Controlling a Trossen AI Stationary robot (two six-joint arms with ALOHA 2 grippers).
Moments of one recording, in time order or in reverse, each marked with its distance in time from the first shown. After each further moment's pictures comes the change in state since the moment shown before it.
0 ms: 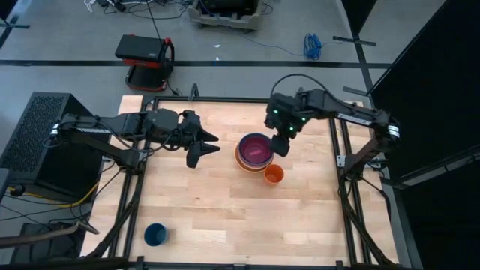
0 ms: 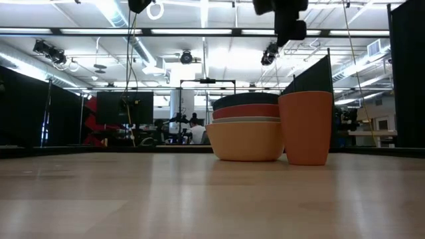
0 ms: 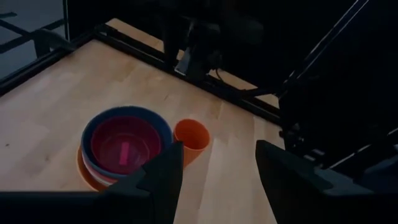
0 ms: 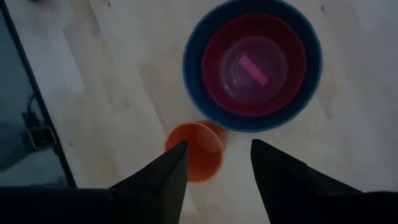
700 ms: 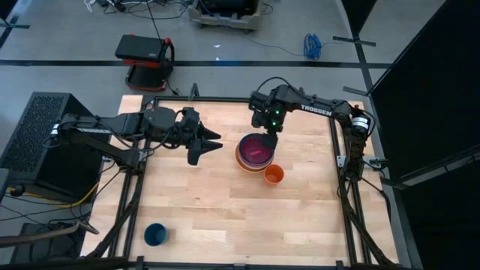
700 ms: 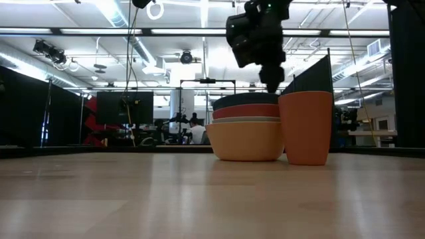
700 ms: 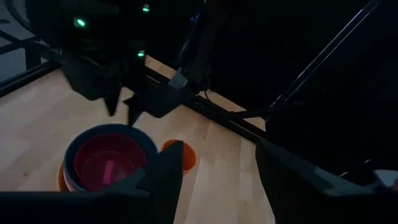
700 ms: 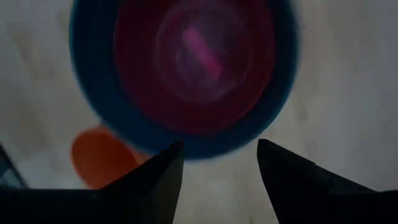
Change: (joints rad) left arm 0.000 0.000 0.000 0.069 -0.012 -0.060; right arm -0.132 0.278 0.040 0.010 -0.051 -0.292
